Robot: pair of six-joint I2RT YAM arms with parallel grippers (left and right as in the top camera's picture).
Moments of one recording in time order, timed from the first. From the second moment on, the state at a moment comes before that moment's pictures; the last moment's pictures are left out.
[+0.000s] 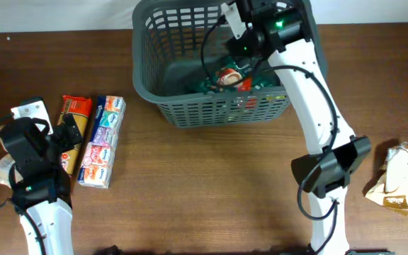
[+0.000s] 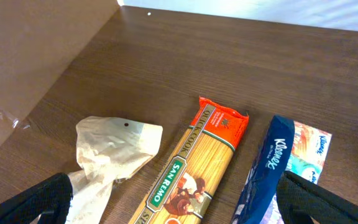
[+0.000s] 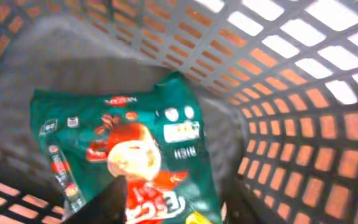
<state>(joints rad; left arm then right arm) 0.40 1.08 0.81 -0.28 -0.09 0.12 0.38 2.24 2.53 -1.29 0.11 -0.21</state>
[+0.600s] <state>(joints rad) 0.40 1.08 0.81 -0.31 -0.09 0.12 0.07 1.72 2.57 -1.34 0.27 -0.11</state>
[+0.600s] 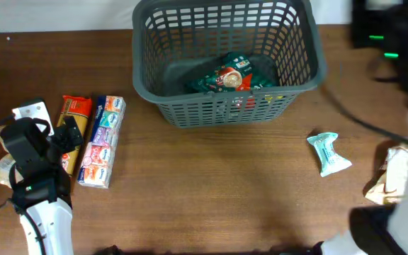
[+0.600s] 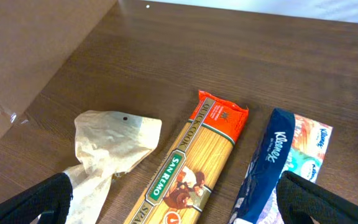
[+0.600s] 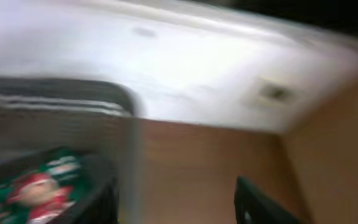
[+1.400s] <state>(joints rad) 0.40 1.08 0.81 -0.31 -0.09 0.12 -0.60 1.28 0.97 -0.78 0.19 0.01</state>
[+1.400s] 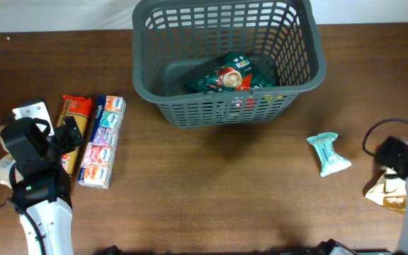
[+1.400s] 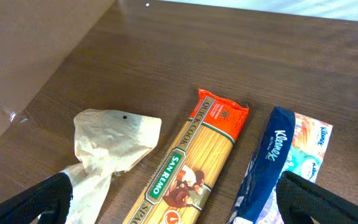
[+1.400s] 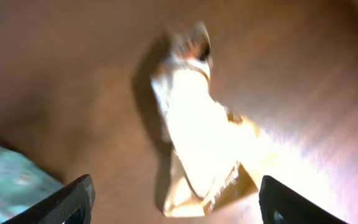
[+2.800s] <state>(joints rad) 0.40 1.08 0.81 -0.31 -0.09 0.12 -0.70 1.76 1.02 -0.63 0.18 -0.03</state>
